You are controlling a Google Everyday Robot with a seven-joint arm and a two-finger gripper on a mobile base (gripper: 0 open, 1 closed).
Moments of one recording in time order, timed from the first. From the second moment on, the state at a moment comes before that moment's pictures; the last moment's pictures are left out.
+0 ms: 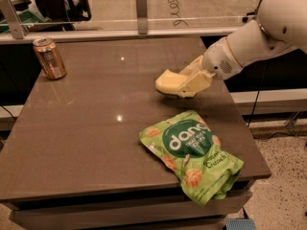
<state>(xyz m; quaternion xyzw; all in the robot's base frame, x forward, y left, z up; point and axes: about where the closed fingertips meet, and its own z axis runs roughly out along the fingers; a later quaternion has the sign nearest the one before) 0.573 -0.086 0.867 -0.56 0.73 0.26 0.29</state>
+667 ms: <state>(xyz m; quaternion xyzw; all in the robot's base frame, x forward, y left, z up) 0.525 -0.112 0.855 -0.57 0.73 0.26 0.27</state>
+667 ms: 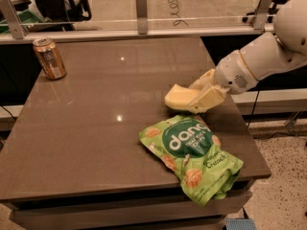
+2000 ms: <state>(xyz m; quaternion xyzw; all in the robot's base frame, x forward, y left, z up) 0.504 -0.110 0.845 -0.59 0.71 0.28 0.25</state>
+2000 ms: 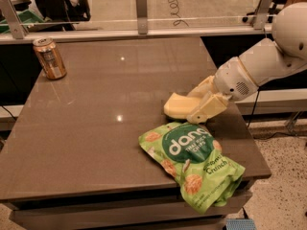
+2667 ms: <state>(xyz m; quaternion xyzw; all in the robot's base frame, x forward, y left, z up) 0.512 -0.119 0.851 -0.59 0.72 0.27 0.26</state>
